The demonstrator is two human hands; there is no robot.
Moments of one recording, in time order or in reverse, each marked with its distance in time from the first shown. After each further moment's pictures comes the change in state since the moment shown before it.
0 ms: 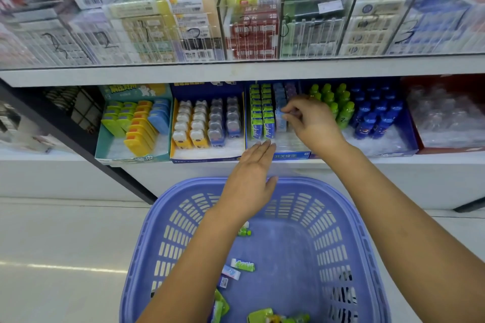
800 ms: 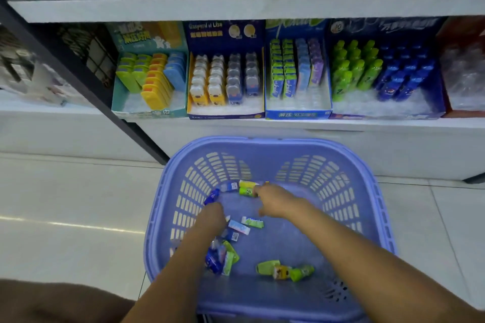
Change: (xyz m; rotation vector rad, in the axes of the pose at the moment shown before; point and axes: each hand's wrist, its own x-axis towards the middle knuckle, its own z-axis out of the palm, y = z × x) left_hand -0.135 -0.121 0.115 0.037 -0.583 -0.693; right_hand -0.163 -0.045 0.148 -0.146 -1.030 0.208
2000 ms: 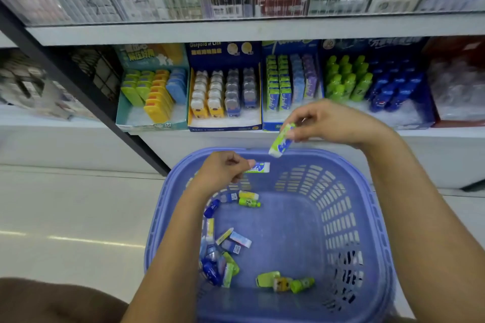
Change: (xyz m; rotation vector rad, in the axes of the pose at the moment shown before) left_hand -0.046 0.059 -0.129 -0.860 0.188 0.321; right_hand -0.088 0.023 -0.191 0.697 0.263 -0.259
